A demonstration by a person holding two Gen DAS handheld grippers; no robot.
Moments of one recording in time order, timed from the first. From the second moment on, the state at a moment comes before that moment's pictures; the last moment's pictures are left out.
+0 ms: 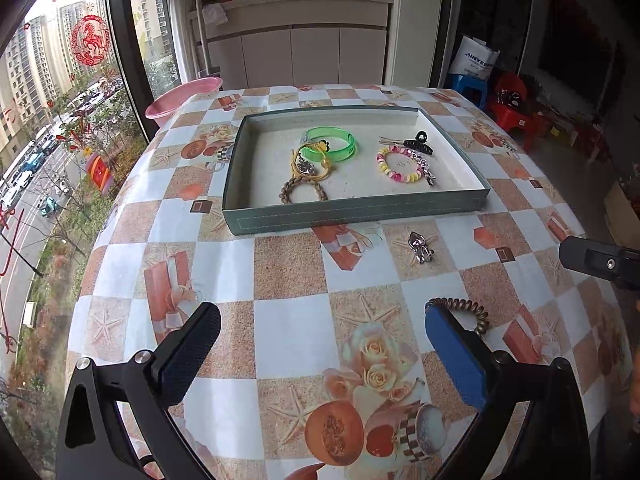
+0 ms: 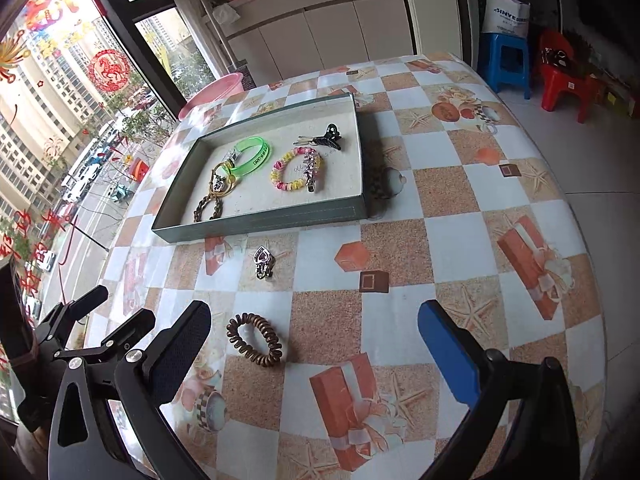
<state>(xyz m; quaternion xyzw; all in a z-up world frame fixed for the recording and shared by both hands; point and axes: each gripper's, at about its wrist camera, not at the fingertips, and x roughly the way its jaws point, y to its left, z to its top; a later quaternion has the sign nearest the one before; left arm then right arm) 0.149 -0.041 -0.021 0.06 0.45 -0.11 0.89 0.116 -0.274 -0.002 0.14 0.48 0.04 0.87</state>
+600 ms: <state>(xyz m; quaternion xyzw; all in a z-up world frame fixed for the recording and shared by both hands) 0.150 -0.091 -0.066 0.00 0.53 -0.15 0.84 0.086 -0.305 -0.030 0.15 0.50 0.01 0.85</state>
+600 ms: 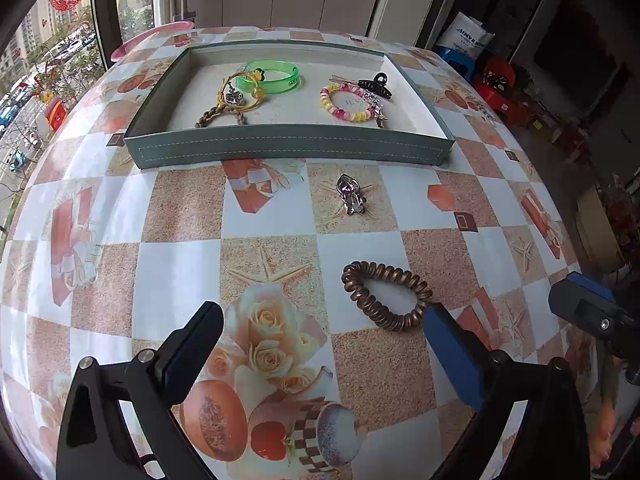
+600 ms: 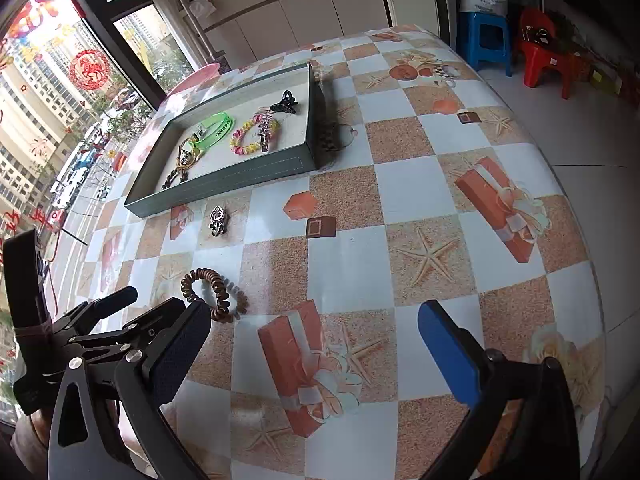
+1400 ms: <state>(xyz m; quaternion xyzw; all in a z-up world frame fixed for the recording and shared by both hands) 0.160 -0.097 -0.079 0.01 0.53 -0.14 0.84 0.109 -0.301 -0.047 0.15 0.52 0.01 0.84</state>
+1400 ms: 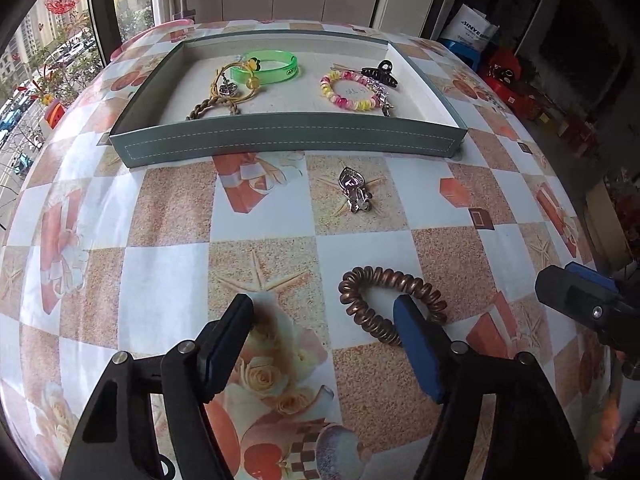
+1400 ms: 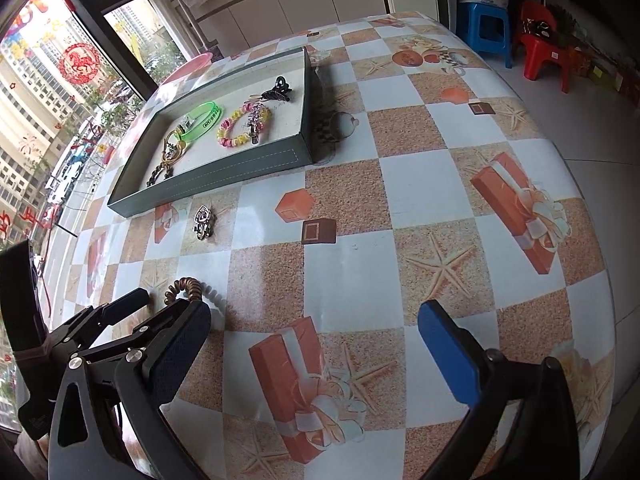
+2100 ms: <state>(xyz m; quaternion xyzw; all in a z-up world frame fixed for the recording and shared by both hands) 0.148 -0.094 -0.076 0.06 0.51 -0.15 0.84 0.126 -0.287 -0.057 0.14 0.53 0.01 0.84</state>
